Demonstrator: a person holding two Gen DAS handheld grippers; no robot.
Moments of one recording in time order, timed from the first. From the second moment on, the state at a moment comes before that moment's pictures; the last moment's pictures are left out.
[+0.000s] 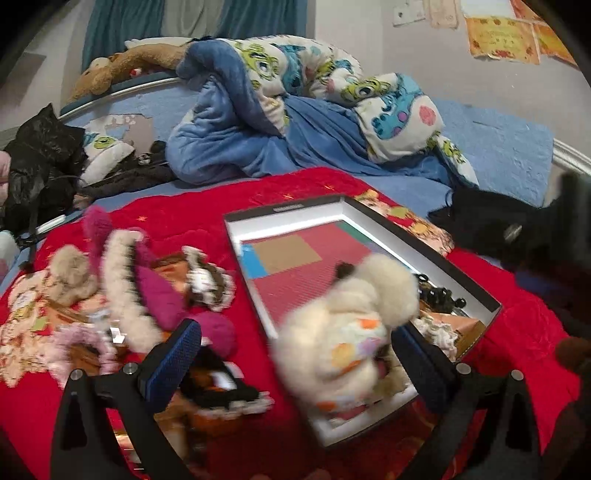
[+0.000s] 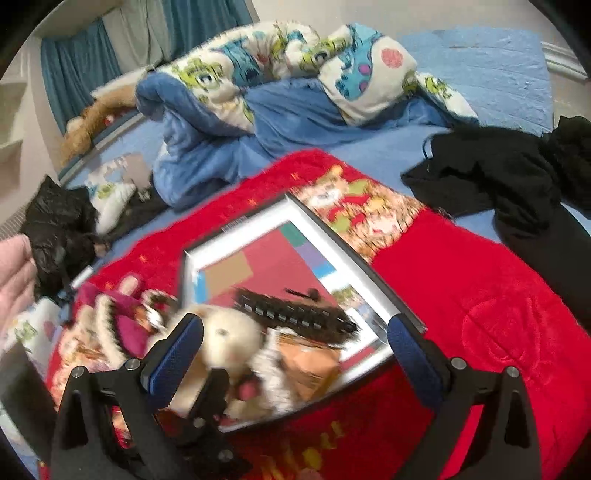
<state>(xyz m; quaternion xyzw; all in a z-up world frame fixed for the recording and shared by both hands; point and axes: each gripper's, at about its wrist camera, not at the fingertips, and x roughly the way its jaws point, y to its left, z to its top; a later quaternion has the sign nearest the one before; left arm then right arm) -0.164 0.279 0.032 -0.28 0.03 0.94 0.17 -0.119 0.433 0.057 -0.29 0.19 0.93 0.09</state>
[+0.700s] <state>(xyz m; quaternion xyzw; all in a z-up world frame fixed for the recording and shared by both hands) -0.154 0.051 0.064 -0.28 -0.04 0.96 0.01 -0.122 0.310 0.087 -0.24 0.14 0.96 -0.04</state>
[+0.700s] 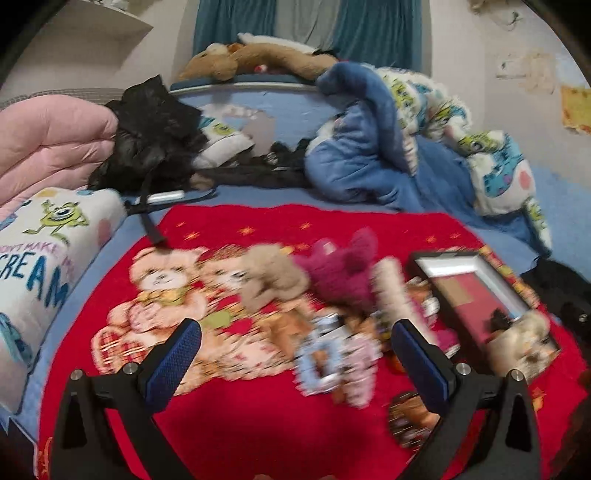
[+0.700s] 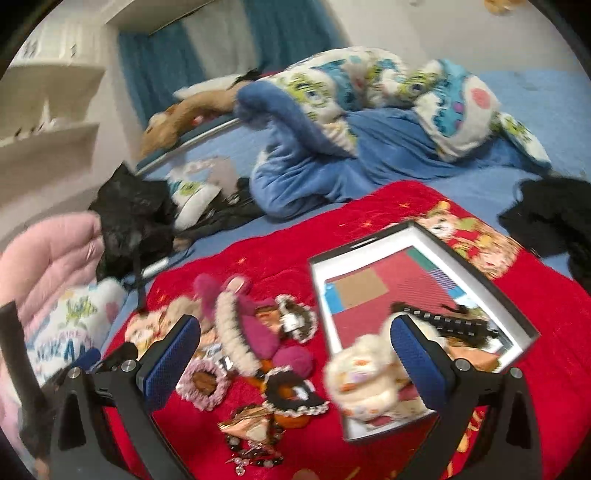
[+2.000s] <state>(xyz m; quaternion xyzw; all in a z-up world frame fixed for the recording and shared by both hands) -0.198 0.061 -0.006 -0.33 0.08 0.94 0.06 -0.183 0.196 0.007 -0.37 0.08 0.91 -0.15</state>
